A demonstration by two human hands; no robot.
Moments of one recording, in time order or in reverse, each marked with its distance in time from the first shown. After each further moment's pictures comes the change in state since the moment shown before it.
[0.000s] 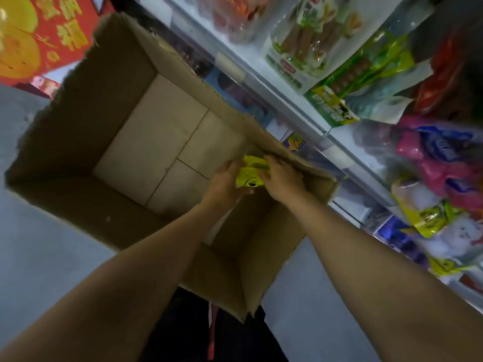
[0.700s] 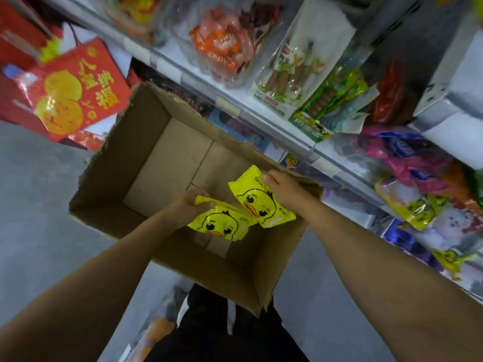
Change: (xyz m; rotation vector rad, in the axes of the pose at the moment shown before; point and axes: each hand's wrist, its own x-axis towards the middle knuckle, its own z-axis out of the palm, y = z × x) left_hand -0.074 -0.029 -0.111 -0.323 -0.161 -0.122; right_hand -0.068 -0.022 -0.051 0.554 -0.011 -0.078
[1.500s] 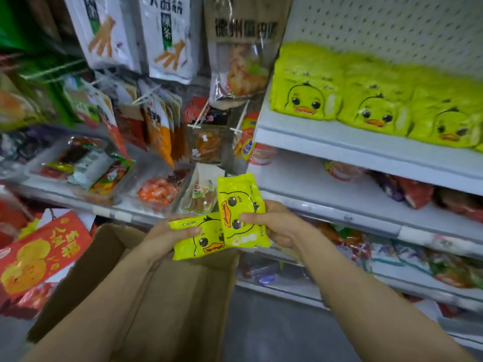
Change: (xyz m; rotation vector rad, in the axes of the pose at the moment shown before) left_hand -0.140 0.230 0.057 -0.270 -0.007 0.437; right_hand -0.254 -0.041 -0.157 0.837 0.142 -0.292
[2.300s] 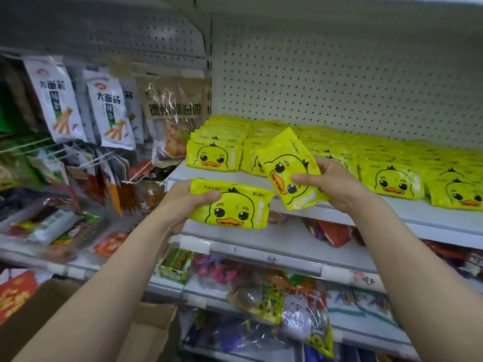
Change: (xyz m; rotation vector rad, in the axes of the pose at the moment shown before) left_hand -0.030 0.182 0.263 -0.039 -0.077 0.396; right_hand -0.179 -0.173 -0.251 -0.274 0.342 -0.537
